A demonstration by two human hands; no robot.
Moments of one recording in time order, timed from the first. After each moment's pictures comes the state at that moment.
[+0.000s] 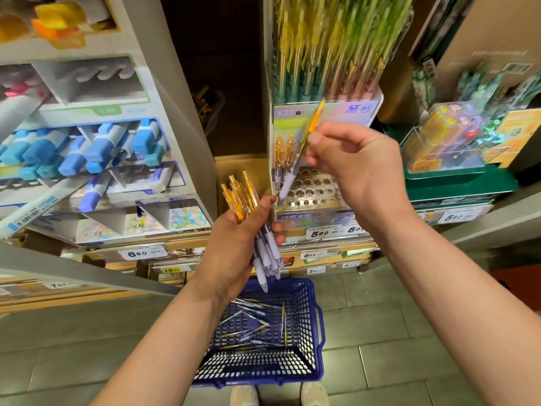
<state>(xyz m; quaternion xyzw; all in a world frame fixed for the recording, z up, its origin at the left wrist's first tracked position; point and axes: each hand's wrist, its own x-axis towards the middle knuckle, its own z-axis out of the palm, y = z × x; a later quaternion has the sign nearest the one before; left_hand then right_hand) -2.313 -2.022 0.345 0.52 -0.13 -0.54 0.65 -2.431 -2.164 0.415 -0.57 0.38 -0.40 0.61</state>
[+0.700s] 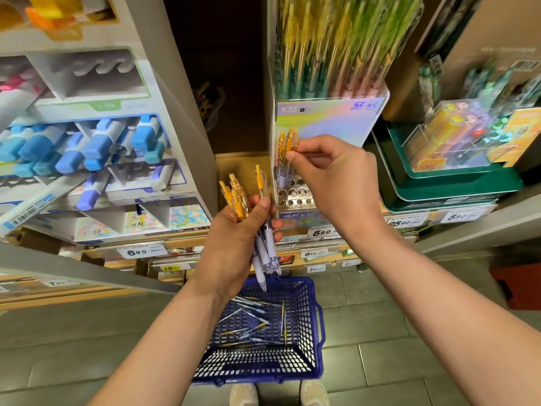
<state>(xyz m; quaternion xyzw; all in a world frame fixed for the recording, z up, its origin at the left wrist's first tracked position) -2.306 -2.024 0.336 0.54 -0.15 -0.51 0.65 -2.413 -2.153 0.386 -0.74 0.41 -0.38 0.37</state>
